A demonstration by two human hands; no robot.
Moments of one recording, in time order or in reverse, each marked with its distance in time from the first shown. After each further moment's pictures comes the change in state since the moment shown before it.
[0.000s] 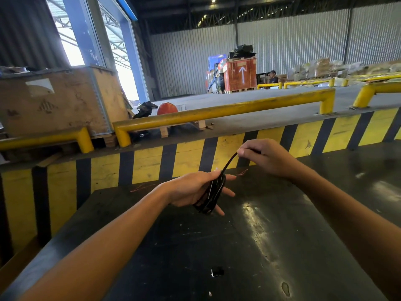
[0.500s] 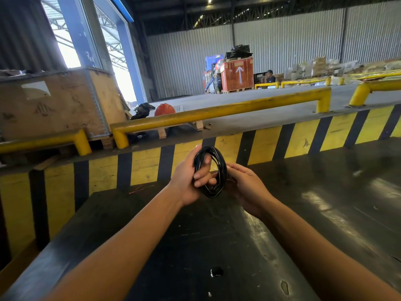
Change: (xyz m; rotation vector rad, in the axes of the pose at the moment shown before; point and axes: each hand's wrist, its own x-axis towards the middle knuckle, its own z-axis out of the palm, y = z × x) left_hand 0.012 0.010 0.016 -0.748 0.339 0.457; right_hand -0.020 -0.031 0.078 1.285 0.156 0.545
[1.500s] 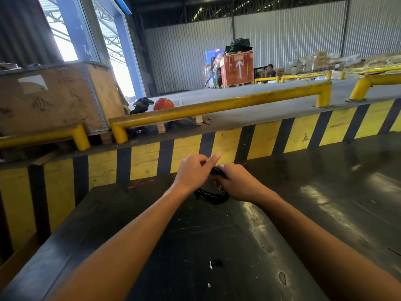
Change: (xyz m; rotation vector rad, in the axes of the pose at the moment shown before) left_hand 0.019 -0.020 -0.020 1.344 0.354 0.376; right_hand 0.000 -0.010 0.013 -1.165 -0.114 -0.173
